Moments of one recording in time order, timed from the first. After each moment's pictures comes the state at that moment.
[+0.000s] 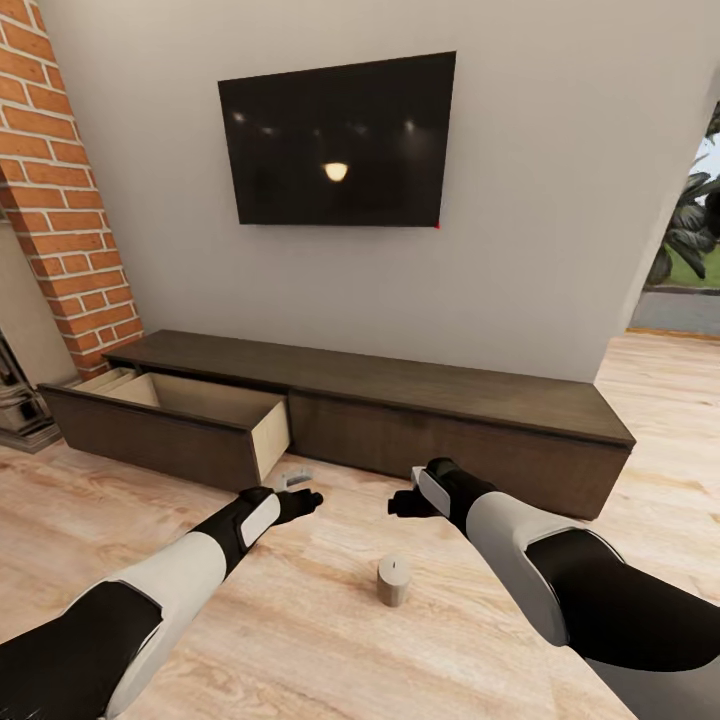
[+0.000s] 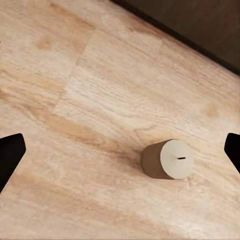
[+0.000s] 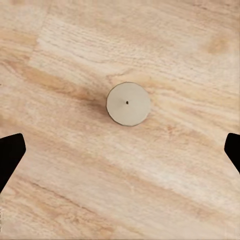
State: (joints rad) left arm -0.97 -0.07 -0.44 -0.25 0.74 0.35 0.08; right arm -1.14 0.17 0.21 -0.05 -0.28 0.61 -0.07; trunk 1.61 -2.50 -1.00
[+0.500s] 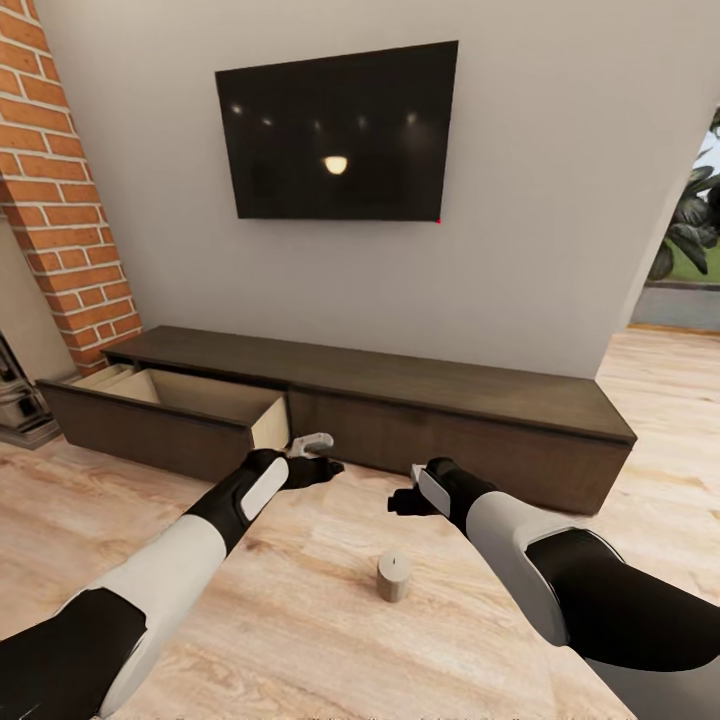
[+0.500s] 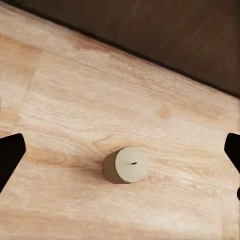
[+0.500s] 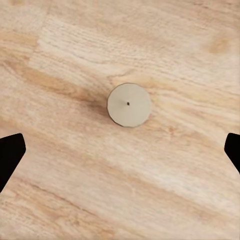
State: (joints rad) left arm -0.97 -0.05 -0.44 -0.56 0.74 0.57 0.08; right arm -1.14 0.17 0.21 -0.06 -0.29 0.60 -0.07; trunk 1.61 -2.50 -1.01
